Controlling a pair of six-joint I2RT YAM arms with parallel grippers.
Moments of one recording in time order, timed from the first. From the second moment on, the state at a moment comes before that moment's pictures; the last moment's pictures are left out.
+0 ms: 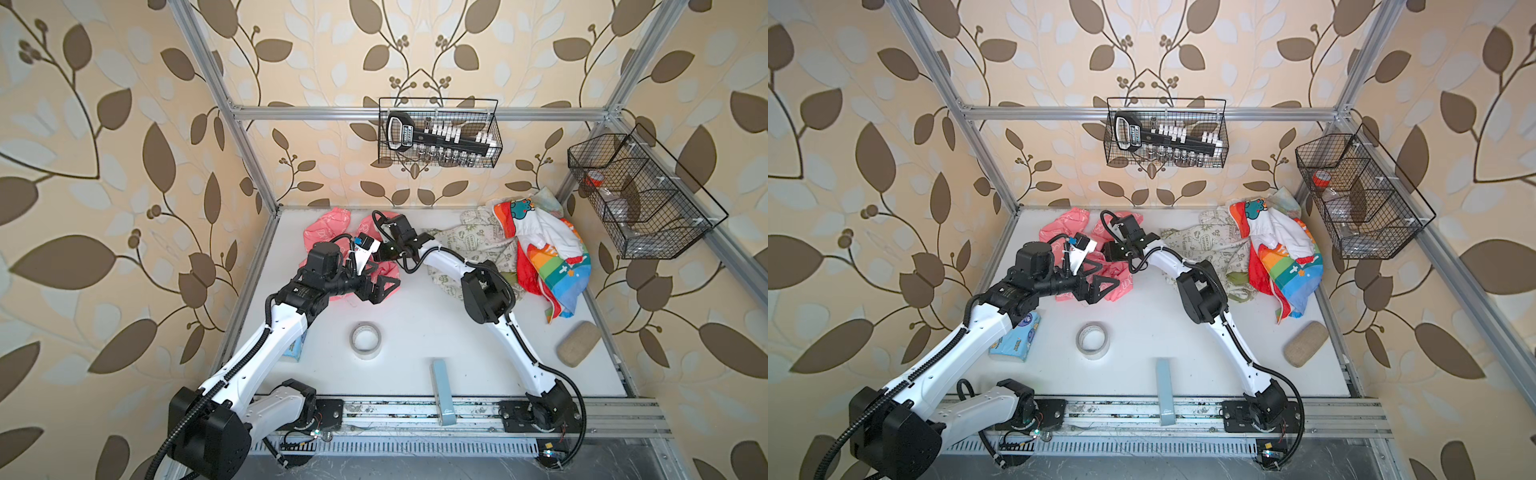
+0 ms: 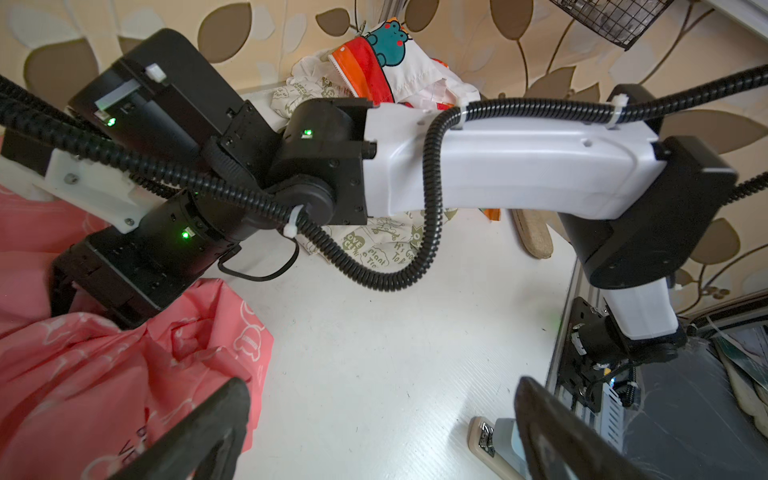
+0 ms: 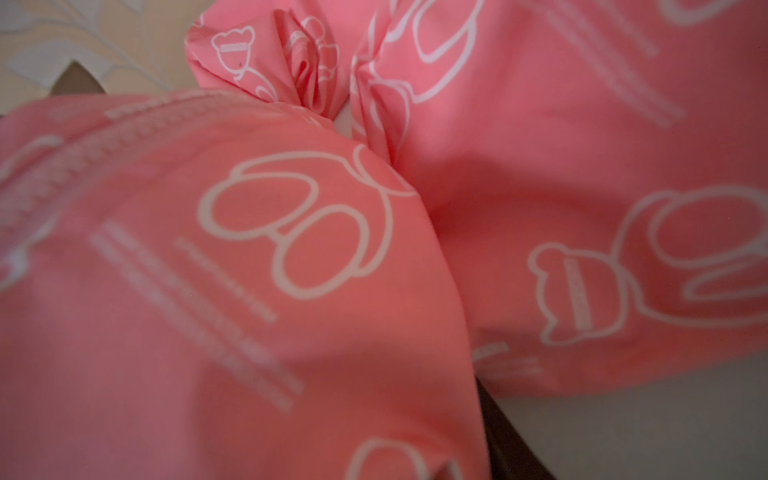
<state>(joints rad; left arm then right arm) -0.33 1.09 0.88 -0.30 0.64 -0.06 0.62 2.67 2.31 -0.37 -0.38 0.44</state>
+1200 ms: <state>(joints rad) -0.34 1.03 0.88 -0.31 0.61 -0.07 0.52 1.84 1.52 -0.29 -0.26 0.32</state>
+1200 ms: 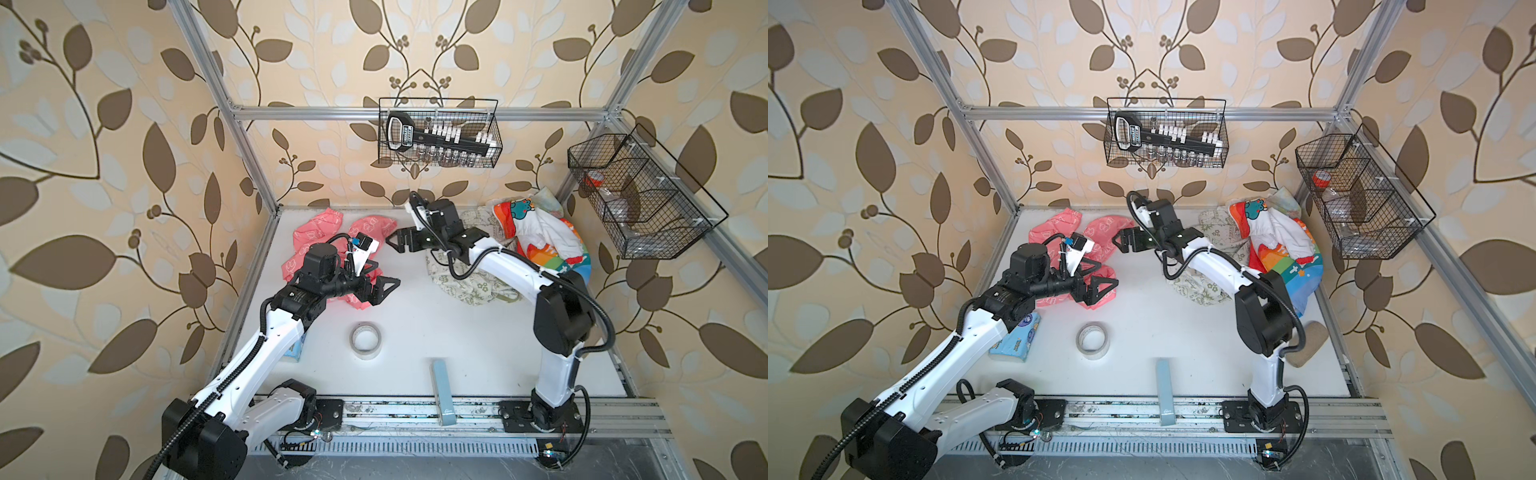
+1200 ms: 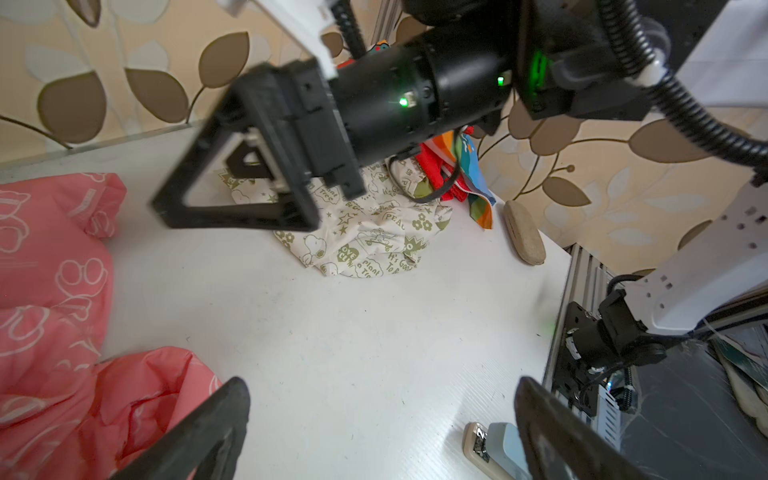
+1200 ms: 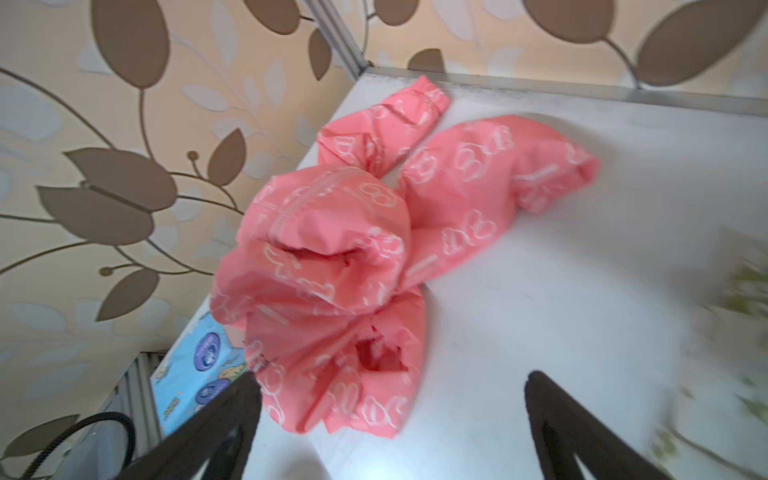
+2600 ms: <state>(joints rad) -0.14 1.48 0.29 0.78 -0.32 -0.01 0.00 1.46 0.27 0.91 0.23 0.08</state>
